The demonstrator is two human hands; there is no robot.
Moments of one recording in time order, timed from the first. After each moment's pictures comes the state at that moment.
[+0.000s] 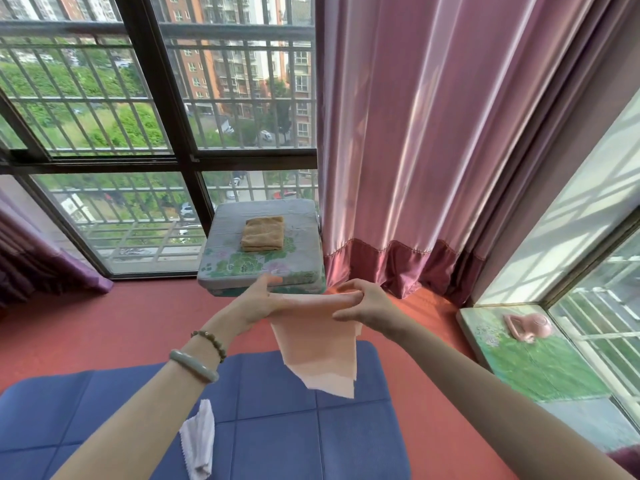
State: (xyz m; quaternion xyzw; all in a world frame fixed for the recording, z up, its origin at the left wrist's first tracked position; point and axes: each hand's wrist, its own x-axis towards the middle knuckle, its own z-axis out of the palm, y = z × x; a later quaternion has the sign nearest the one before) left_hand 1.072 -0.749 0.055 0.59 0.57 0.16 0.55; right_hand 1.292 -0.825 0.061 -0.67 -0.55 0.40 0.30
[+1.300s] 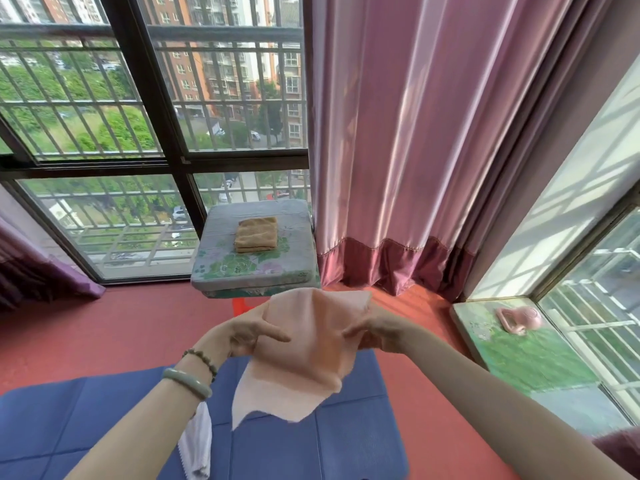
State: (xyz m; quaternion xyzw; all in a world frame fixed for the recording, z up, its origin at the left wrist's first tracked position) left_hand 1.061 -0.781 0.049 0.49 0.39 0.09 0.78; right_hand 1.310 -0.851 0.042 -0.60 -0.33 0.67 0.28
